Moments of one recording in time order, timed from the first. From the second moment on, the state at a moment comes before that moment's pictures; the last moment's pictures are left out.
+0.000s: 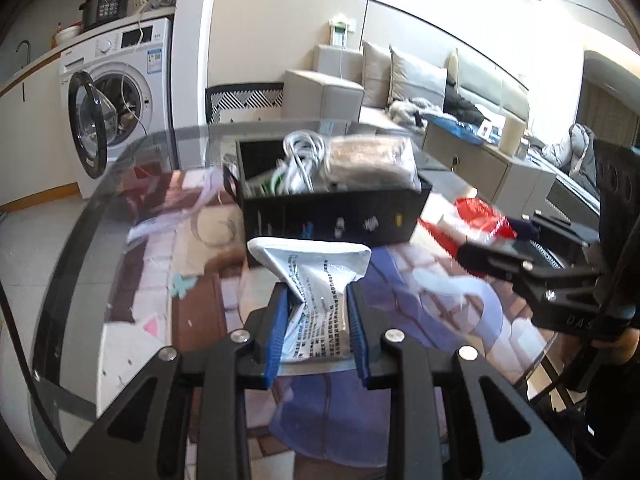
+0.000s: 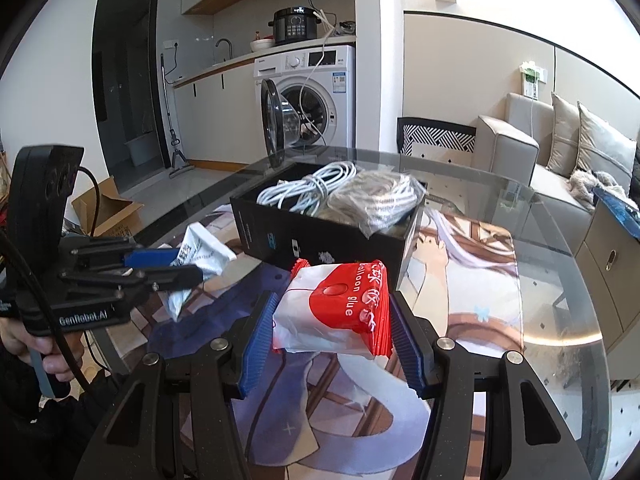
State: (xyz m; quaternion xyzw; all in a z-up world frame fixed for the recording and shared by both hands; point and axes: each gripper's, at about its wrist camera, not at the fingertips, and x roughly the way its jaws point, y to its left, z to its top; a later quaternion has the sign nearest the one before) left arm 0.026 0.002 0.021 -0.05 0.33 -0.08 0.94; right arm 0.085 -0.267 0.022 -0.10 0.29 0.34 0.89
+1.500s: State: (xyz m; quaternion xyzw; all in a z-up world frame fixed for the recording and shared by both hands) left arm 0.164 0.021 0.043 -0.06 0.32 -0.08 0.94; right arm 0.186 -0.173 0.031 -0.27 0.26 0.36 0.85
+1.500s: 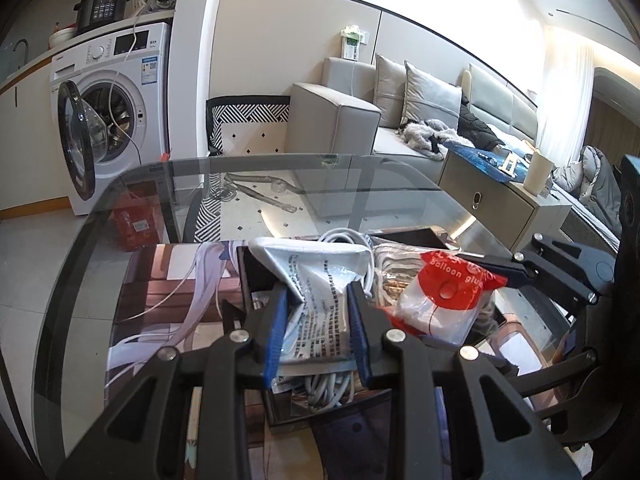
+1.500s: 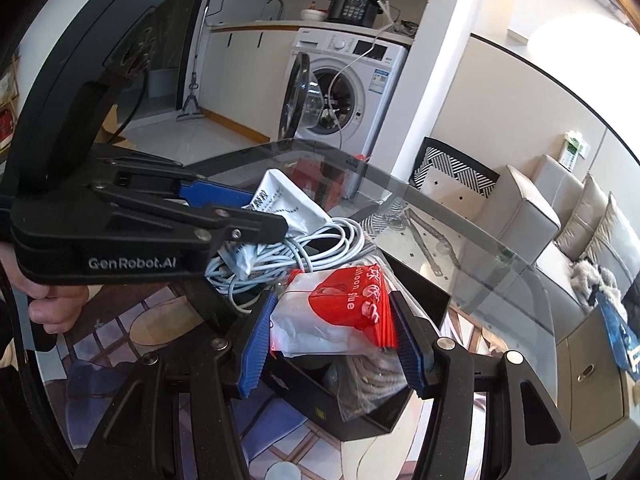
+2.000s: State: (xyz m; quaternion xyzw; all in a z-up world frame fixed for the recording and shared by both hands) left arm 0.167 0.015 0.038 -0.05 0.32 -0.09 0.94; right arm 0.207 -0.167 0.028 -0.27 0.27 0.39 0.84
